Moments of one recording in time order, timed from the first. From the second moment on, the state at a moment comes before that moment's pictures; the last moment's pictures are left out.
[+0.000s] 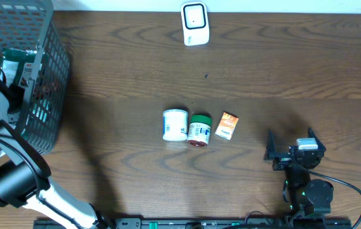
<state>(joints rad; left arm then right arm) 0.63 1.97 1.43 -0.69 0.03 -0.51 0.02 0.02 0.01 -0.07 0.00 -0.08</state>
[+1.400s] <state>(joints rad) -0.38 1.88 1.44 -1.25 -0.60 -0.49 0.02 0.02 0.01 -0.07 0.00 -0.08</state>
